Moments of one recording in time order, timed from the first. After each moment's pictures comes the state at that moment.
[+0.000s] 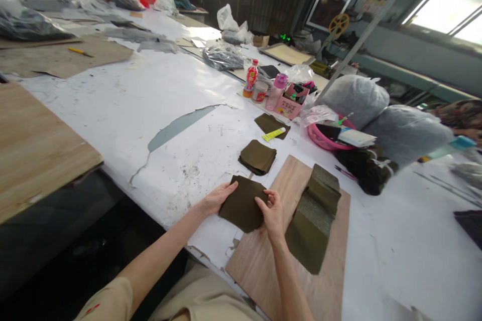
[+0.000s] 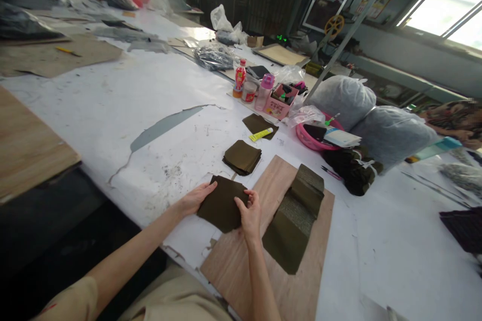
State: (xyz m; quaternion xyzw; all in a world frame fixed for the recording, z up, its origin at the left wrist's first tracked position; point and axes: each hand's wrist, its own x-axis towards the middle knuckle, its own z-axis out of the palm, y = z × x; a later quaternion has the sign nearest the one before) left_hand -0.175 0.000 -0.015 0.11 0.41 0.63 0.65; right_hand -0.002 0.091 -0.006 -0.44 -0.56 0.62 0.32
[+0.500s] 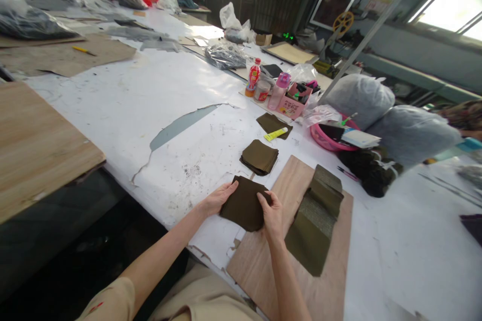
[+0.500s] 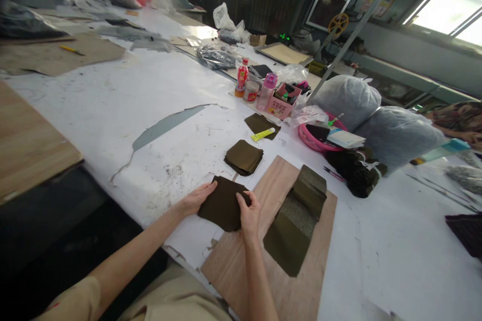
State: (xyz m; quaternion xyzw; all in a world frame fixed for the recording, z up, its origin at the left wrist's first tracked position) left_hand -0.175 0.000 -0.025 0.12 0.41 0.62 0.66; right_hand -0.013 0.086 -0.003 -0.46 -0.53 0.63 0.33
